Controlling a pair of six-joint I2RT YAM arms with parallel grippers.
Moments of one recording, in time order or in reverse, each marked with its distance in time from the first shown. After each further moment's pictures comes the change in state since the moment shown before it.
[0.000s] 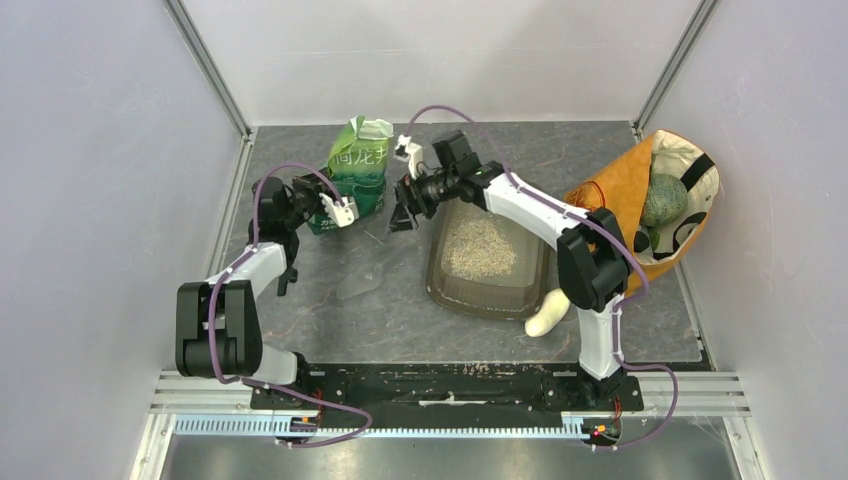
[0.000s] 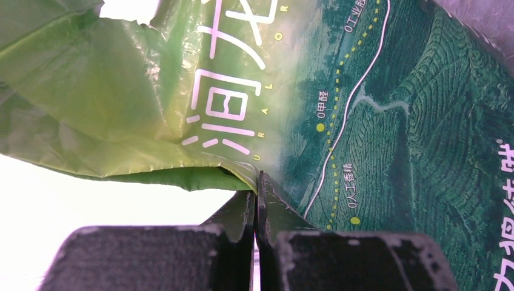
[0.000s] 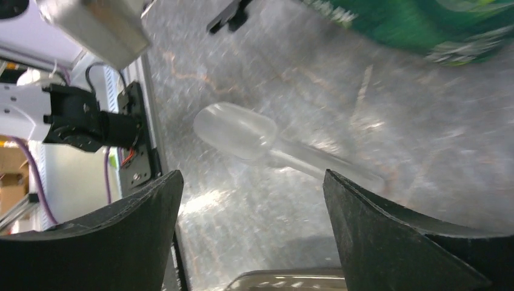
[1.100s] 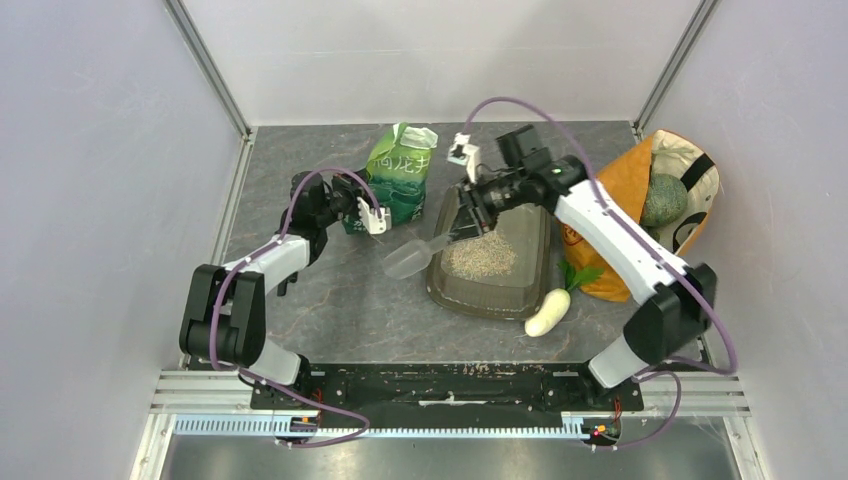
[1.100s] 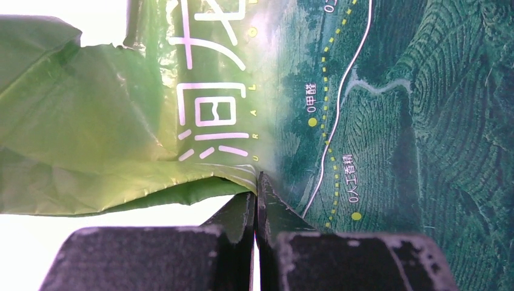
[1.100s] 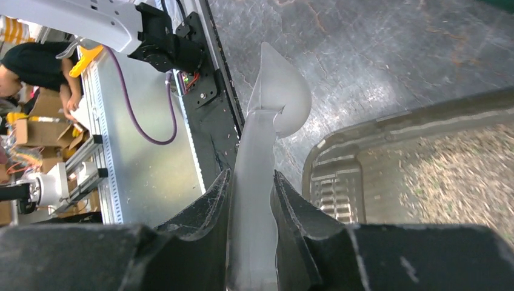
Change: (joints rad) left arm -0.222 0.071 0.065 -0.047 -0.042 0.142; right arm -0.158 -0.479 -0.132 -0.500 -0.098 -0.135
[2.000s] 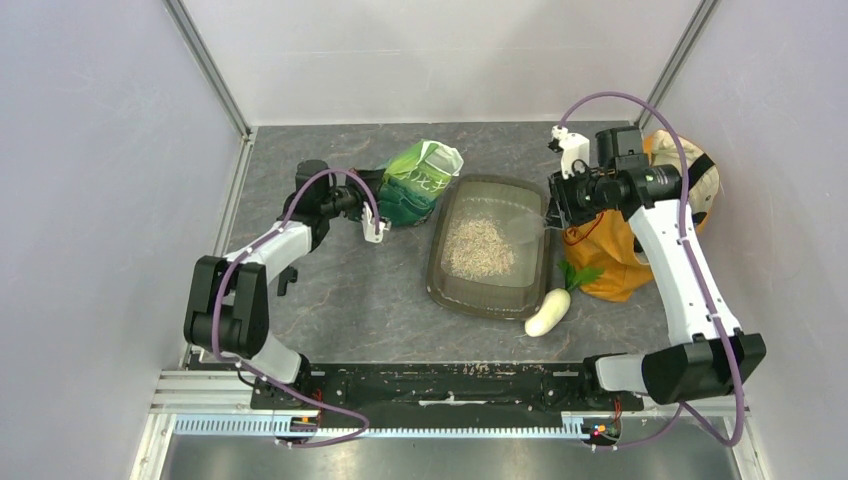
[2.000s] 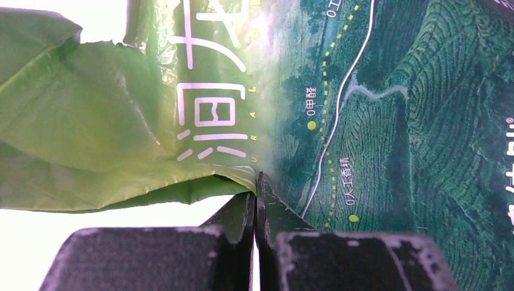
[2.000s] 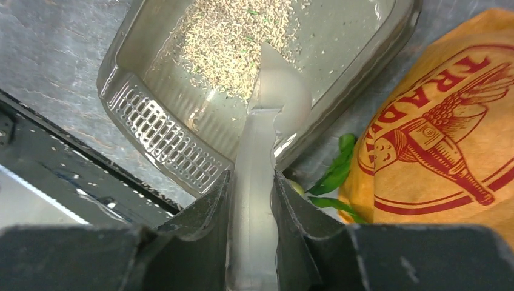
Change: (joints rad) left arm -0.008 0.061 0.136 -0.207 0.236 0.312; right arm -0.395 -0.190 -0.068 -0.249 0.478 -0.152
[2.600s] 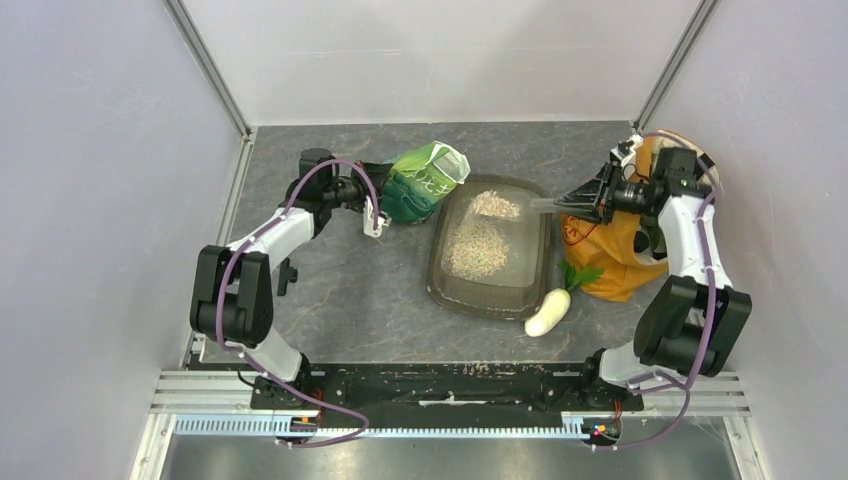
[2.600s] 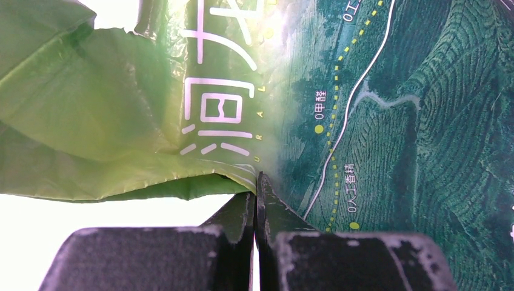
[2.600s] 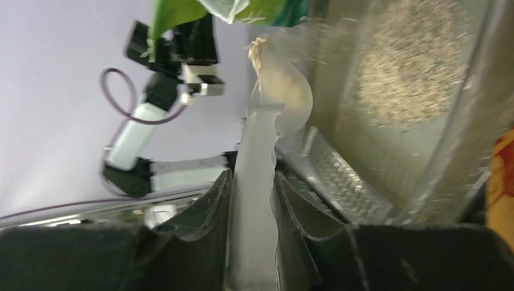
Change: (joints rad) left arm 0.000 0.057 0.108 -0.105 0.078 0.097; right arm -0.417 0.108 -0.296 0.419 -0.843 0.640
